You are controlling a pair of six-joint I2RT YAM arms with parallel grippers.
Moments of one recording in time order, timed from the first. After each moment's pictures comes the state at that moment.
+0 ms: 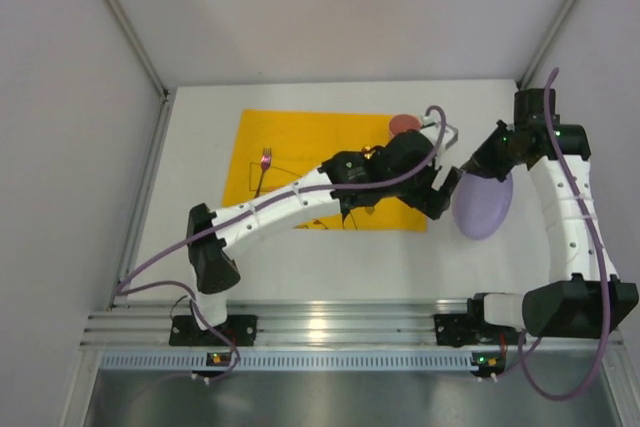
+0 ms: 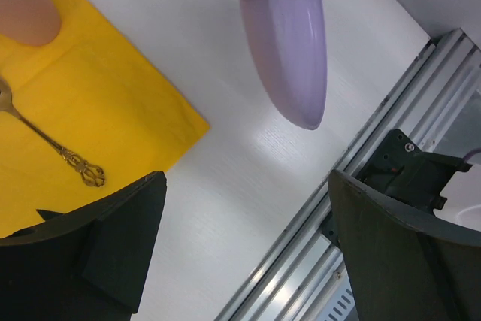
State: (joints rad) left arm -1.10 1.87 1.95 -0.67 -0.06 -0.39; right arm -0.03 1.29 1.42 -1.12 -0.15 0.71
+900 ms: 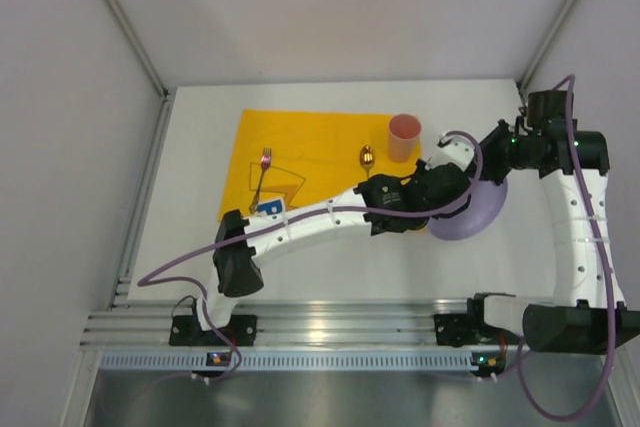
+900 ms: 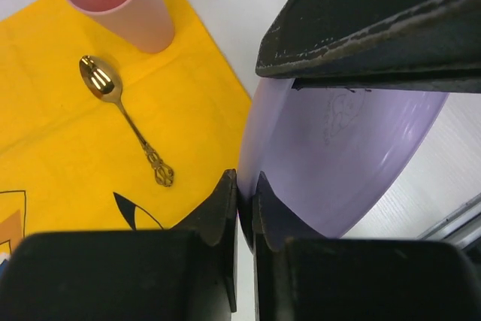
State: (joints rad) left arm -1.28 2.02 2.07 -0.72 -0.58 -0.37; right arm -0.04 1.21 1.51 -1.26 -0.43 0.80
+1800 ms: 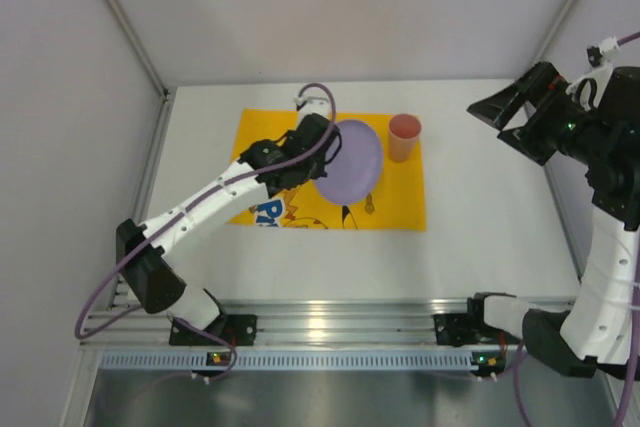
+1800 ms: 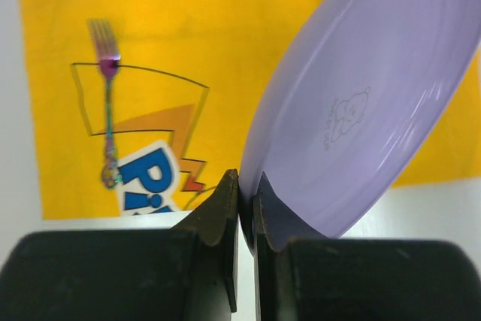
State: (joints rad) left arm -0.89 1.55 1.52 -0.77 -0.51 -0.48; right arm -0.06 1.22 2.09 -1.32 -0.40 0.64
